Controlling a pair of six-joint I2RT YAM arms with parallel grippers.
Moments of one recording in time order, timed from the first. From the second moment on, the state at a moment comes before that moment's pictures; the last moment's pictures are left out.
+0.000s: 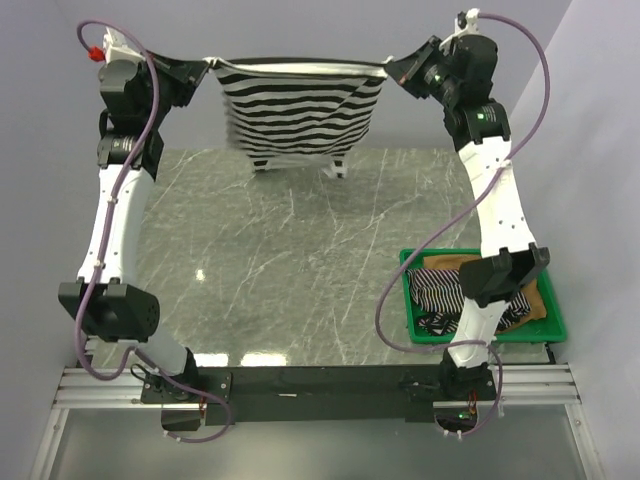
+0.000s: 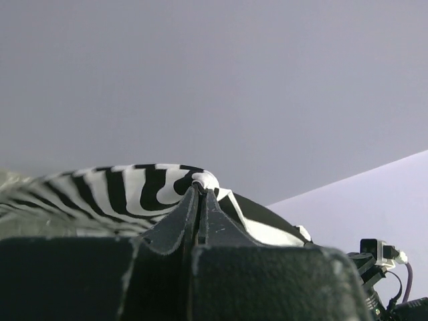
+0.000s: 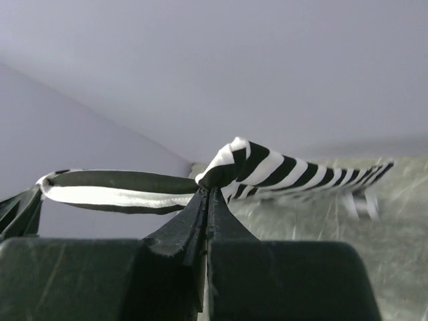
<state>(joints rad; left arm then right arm) -0.02 1.63 1.89 -0.16 0.20 -1.03 0.18 1.90 2.35 -0.49 -0.26 0.71</state>
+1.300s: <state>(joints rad) -0.01 1.68 1.85 -0.04 0.34 -1.03 0.32 1.85 2.28 -0.34 -0.22 0.69</state>
